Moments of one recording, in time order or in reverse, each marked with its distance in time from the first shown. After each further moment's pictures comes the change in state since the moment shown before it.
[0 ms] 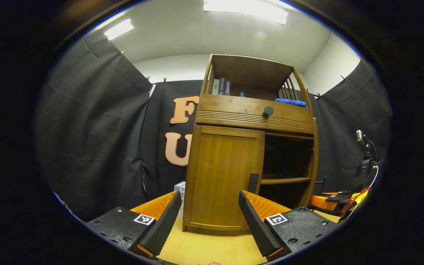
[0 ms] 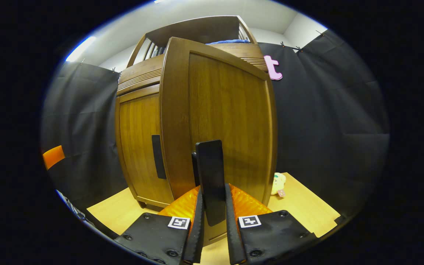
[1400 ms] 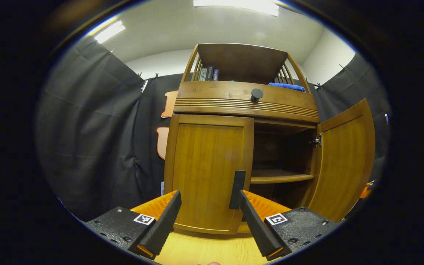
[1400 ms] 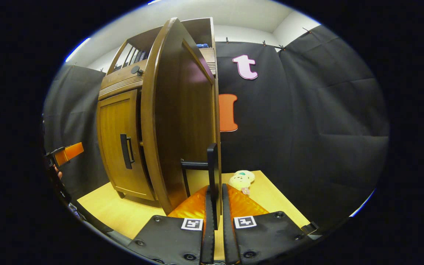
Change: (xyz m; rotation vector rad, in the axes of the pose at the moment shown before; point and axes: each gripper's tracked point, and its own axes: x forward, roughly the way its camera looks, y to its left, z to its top) left arm 0.057 -0.076 -0.030 0.037 0.027 0.026; right arm -0.045 -0.139 0.009 -0.005 0.041 -0.058
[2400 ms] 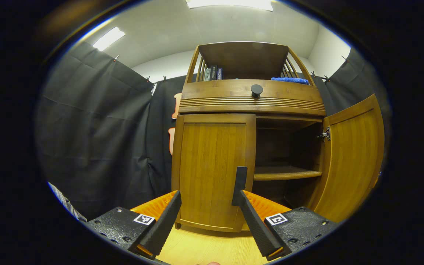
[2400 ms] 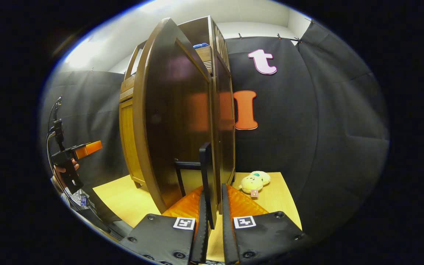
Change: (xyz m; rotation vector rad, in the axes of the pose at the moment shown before) left arm -0.014 -0.007 -0.009 0.043 0.022 0.127; right arm 0.008 -0.058 0.004 -0.021 0.016 0.251
